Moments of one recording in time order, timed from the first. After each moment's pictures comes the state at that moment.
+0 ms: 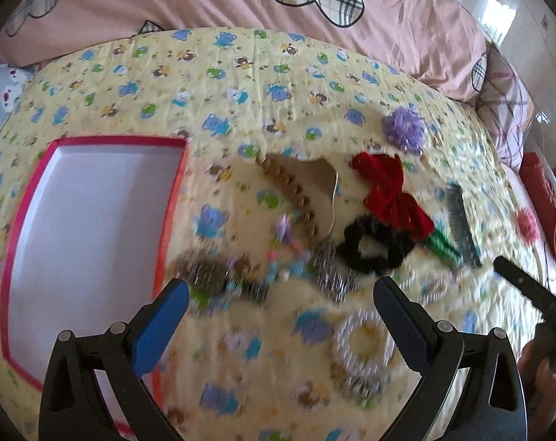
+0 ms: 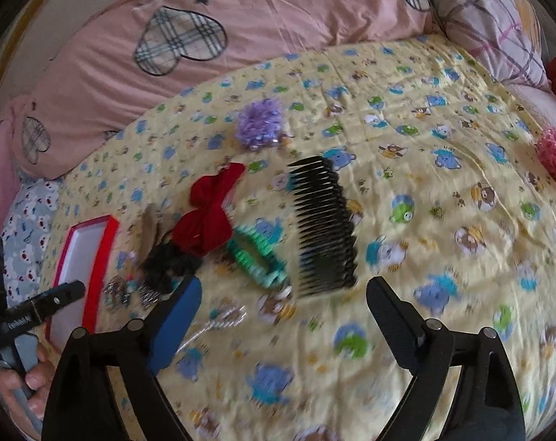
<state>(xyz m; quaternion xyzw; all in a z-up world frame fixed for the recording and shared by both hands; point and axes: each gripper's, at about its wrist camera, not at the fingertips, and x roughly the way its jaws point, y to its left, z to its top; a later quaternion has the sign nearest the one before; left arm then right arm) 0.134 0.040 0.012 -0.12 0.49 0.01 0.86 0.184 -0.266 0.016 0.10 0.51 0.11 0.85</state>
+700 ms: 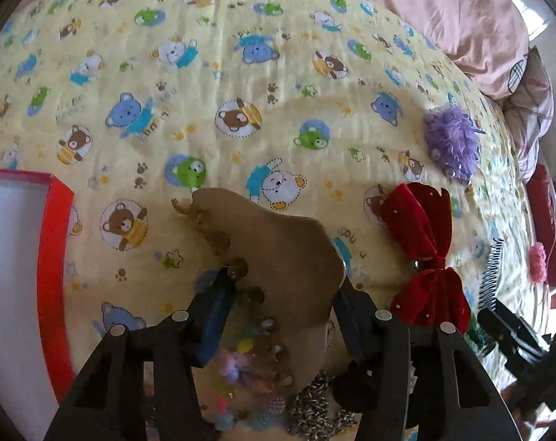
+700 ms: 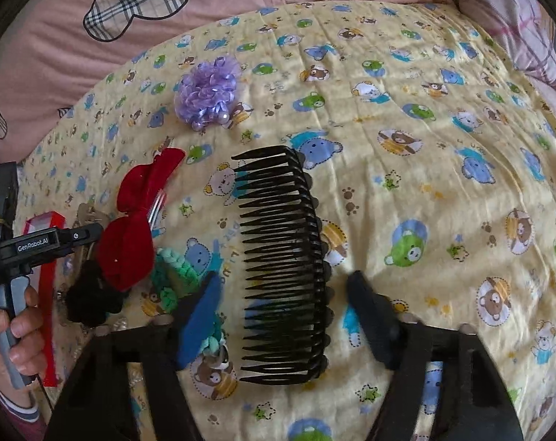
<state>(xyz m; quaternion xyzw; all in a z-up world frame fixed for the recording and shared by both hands) 0.301 0.041 -0.093 -0.15 0.58 0.00 0.80 0.246 -0.268 -0.038 0.05 0.56 0.08 0.82</state>
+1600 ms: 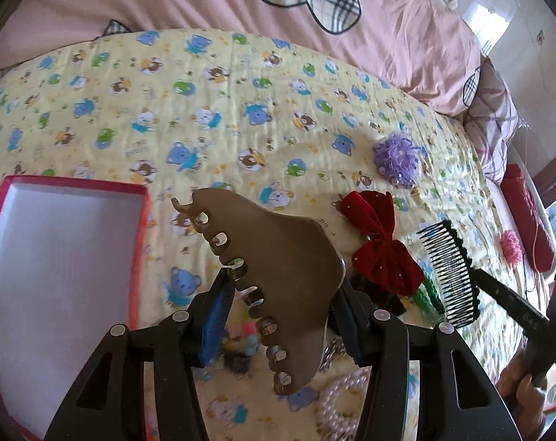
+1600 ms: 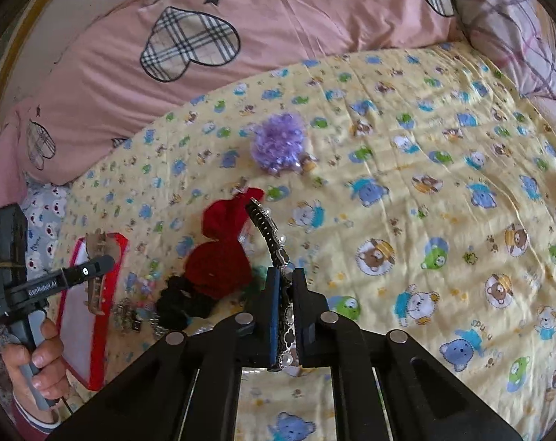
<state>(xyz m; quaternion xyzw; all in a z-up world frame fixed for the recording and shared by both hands) 0.189 0.064 0.009 -0.14 0.52 -0.02 0.84 0.218 -0.248 0.021 0.10 0.49 0.14 0.85</state>
